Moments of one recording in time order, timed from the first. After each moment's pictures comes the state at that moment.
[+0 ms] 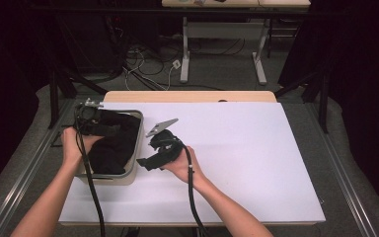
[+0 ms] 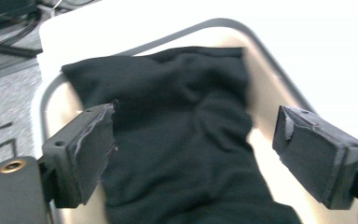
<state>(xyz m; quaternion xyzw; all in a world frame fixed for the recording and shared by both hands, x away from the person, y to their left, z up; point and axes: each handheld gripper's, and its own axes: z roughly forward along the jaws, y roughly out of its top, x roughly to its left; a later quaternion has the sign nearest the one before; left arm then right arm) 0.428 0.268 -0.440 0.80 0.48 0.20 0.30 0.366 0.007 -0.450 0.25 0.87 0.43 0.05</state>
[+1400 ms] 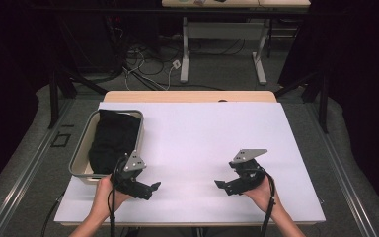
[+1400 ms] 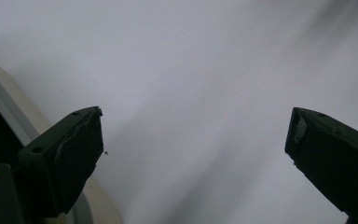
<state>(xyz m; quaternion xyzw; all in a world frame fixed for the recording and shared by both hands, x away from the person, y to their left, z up) 0.295 0.163 -0.488 0.88 0.30 0.15 0.34 0.308 -0.200 -0.498 0.33 0.85 0.39 0.10</state>
